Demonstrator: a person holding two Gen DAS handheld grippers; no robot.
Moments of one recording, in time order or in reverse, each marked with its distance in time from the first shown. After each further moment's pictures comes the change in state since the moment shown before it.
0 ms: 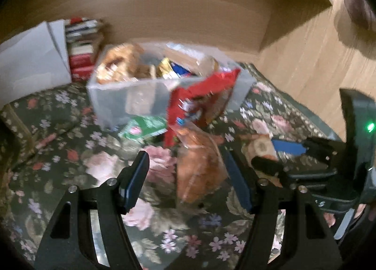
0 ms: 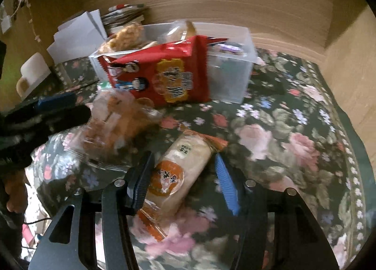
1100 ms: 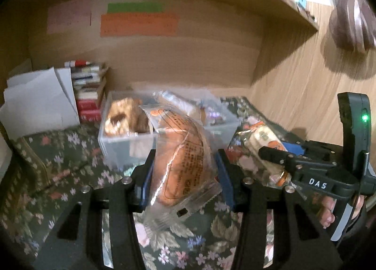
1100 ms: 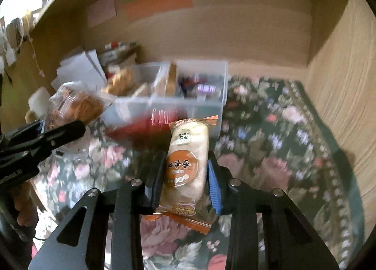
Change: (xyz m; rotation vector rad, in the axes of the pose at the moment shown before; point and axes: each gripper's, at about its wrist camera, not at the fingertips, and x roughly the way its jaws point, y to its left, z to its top) left arm -0.055 -0.006 0.037 0.006 -0.231 0.004; right arm -0.048 -0.014 0.033 0.057 -0.188 0.008
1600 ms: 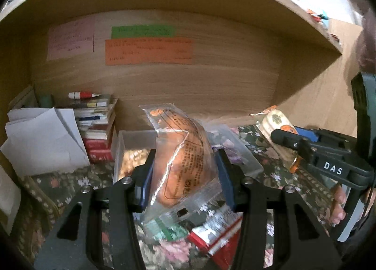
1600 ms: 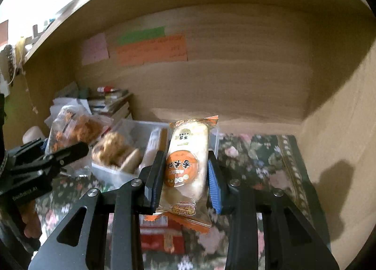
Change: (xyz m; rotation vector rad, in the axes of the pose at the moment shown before) left arm 0.038 0.018 0.066 0.010 -0.069 0.088; right arm 0.017 -0.004 0.084 -0.033 -0.122 -0.025
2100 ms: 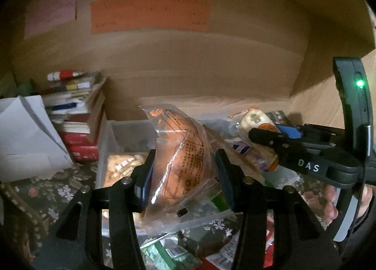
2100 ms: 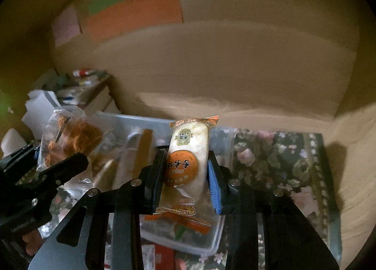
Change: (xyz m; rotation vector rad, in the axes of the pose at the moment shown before) left arm 0.089 0.018 0.001 -0.019 0.143 0.010; right arm 0.110 -0.009 0.014 0.014 0.206 0.020
